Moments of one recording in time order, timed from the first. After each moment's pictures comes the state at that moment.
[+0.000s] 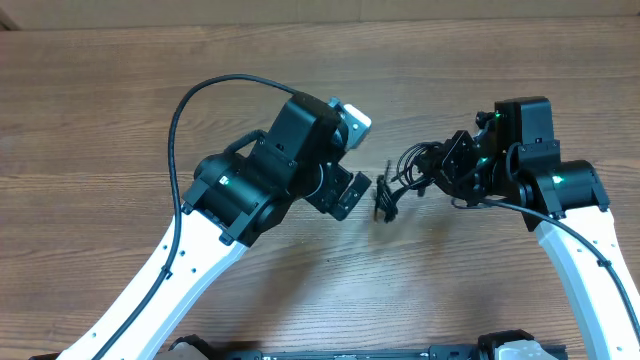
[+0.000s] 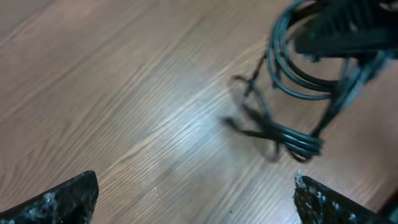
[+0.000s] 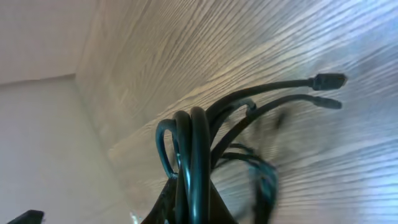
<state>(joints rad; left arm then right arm) -0.68 1.41 1.54 -1.02 0.03 0.05 0.14 1.27 1.18 -0.89 -0.50 0.89</state>
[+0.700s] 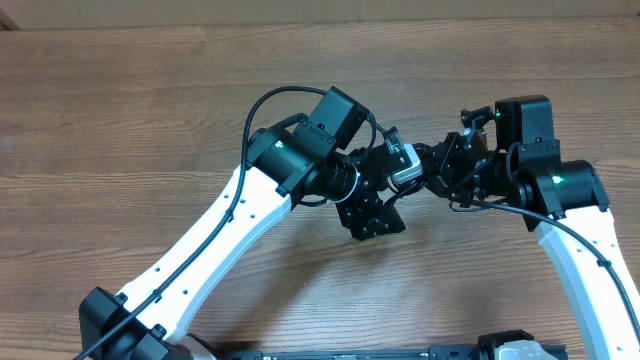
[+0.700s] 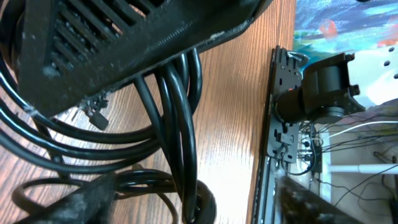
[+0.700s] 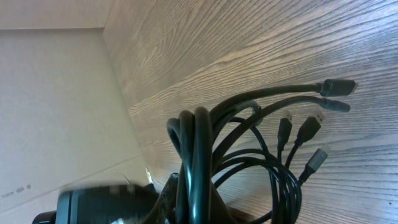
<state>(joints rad) -0.68 1.62 1.55 -1.02 0.65 0.36 0.14 1.27 1.18 -0.87 -0.70 0.83</state>
